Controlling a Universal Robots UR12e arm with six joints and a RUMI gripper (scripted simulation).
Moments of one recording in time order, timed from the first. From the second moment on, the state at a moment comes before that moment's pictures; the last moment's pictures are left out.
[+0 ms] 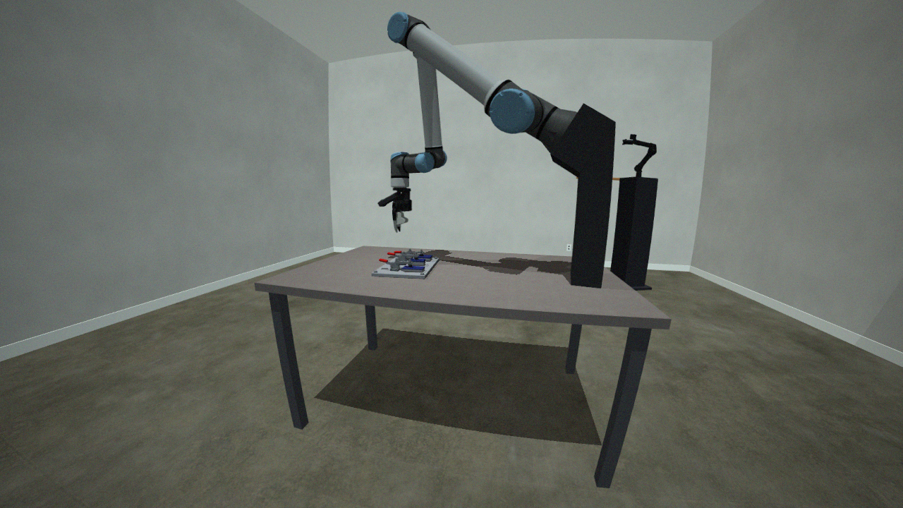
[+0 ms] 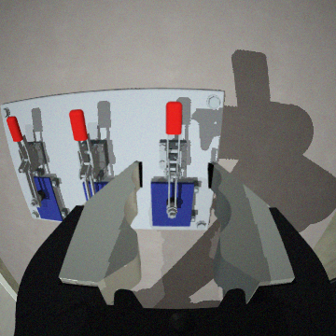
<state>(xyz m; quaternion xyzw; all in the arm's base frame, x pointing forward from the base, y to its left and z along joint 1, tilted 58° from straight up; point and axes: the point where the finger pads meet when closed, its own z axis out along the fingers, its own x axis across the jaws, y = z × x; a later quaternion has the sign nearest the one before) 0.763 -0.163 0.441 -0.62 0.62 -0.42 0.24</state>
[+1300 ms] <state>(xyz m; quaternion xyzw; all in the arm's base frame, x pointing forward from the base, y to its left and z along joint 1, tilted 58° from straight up) 0.745 -0.158 0.452 -0.62 0.62 -0.42 0.24</state>
